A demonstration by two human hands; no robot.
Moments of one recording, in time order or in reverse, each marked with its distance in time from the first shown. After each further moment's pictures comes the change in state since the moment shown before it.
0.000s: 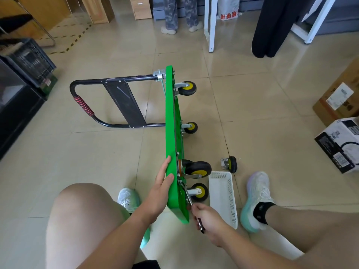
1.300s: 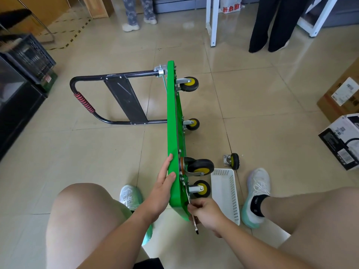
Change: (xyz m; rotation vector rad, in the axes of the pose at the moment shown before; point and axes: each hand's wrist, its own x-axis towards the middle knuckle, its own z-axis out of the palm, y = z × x) left_hand -0.006 0.009 0.002 -0.027 0.015 -0.031; right_hand -0.004 -0.019 0.007 -0.257 -0.034 -0.130
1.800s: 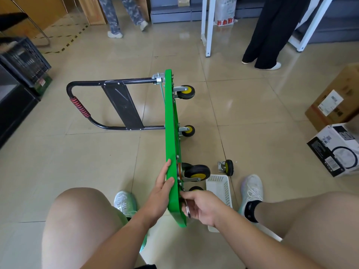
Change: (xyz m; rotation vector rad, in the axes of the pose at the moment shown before) left_hand 0.004 -0.005 -0.003 0.040 -0.007 0.037; right_hand -0.018 -0.077 0.002 0.506 -0.110 0.219
